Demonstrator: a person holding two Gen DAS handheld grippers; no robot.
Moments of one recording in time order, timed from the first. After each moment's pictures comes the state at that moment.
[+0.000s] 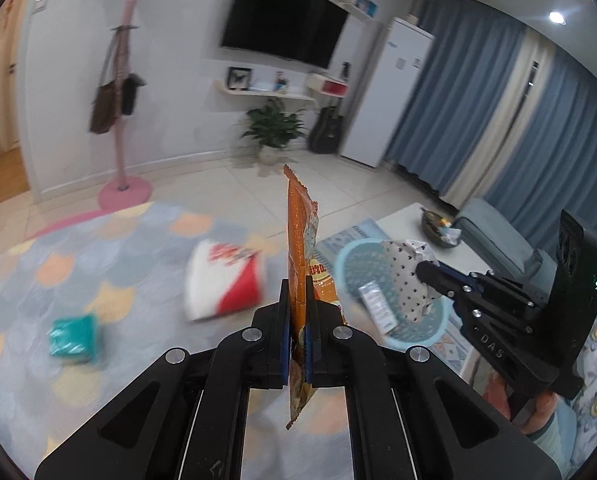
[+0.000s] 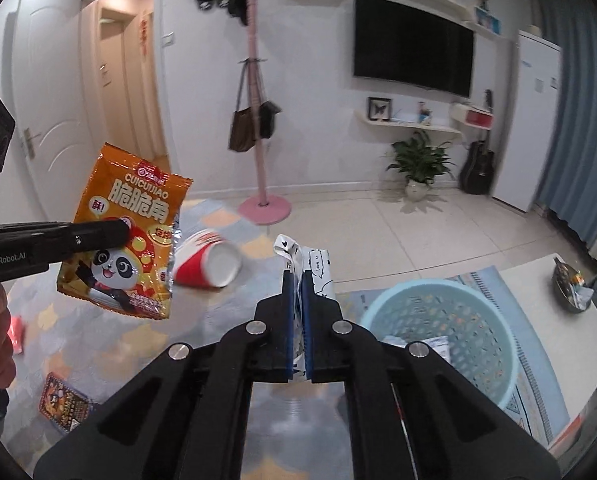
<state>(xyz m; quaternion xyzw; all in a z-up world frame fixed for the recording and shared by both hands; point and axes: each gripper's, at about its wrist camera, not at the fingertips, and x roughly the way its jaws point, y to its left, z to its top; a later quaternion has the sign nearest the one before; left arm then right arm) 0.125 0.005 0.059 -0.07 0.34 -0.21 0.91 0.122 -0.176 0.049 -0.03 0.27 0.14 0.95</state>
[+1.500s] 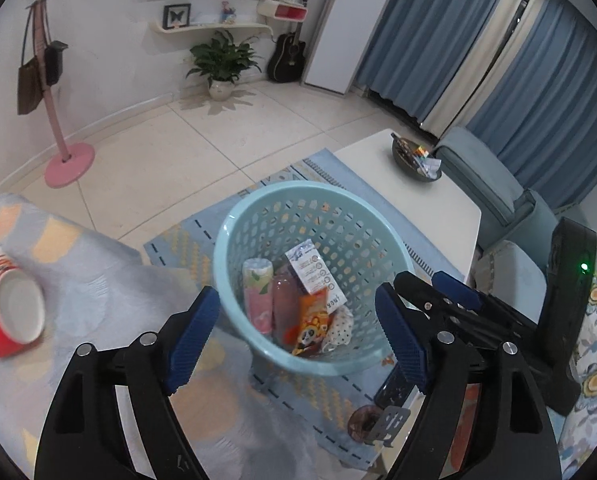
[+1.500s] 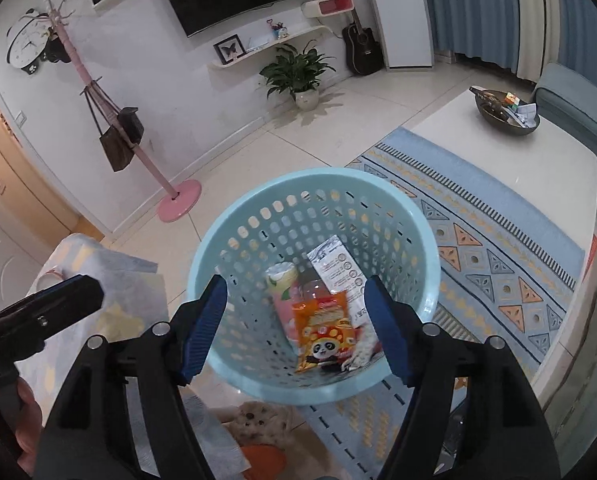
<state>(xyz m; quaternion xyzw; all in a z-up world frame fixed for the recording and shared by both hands) 0.200 -0.167 -0.004 -0.02 0.45 -0.26 0.86 0.166 -0.364 -0.047 0.19 0.39 -0.02 0.90</state>
